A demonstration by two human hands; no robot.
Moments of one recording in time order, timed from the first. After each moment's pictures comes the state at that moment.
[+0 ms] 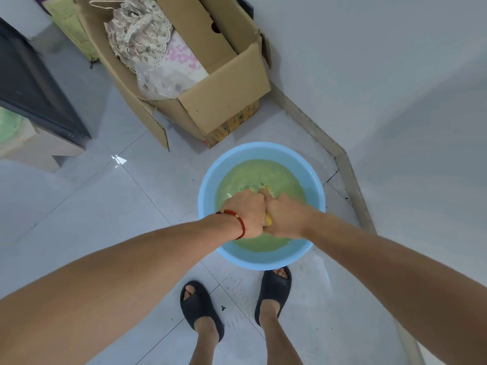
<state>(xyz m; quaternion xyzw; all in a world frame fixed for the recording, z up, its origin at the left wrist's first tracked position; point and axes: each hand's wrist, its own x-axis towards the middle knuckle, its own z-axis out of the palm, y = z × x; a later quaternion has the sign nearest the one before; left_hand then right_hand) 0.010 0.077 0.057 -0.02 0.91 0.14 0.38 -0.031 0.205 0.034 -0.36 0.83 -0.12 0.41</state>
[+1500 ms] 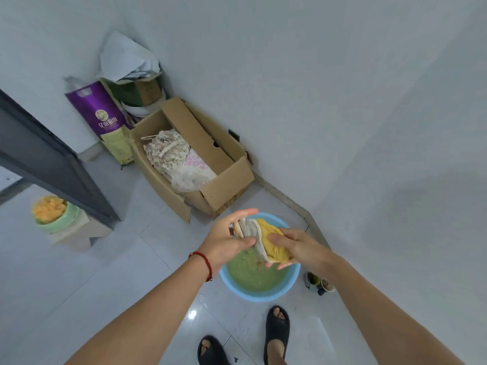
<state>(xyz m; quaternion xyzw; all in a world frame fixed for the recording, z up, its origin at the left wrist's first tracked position) 0.089 0.009 0.358 -0.14 0.72 0.66 0.15 0.038 0.222 0.354 -0.03 0.70 -0.54 0.47</state>
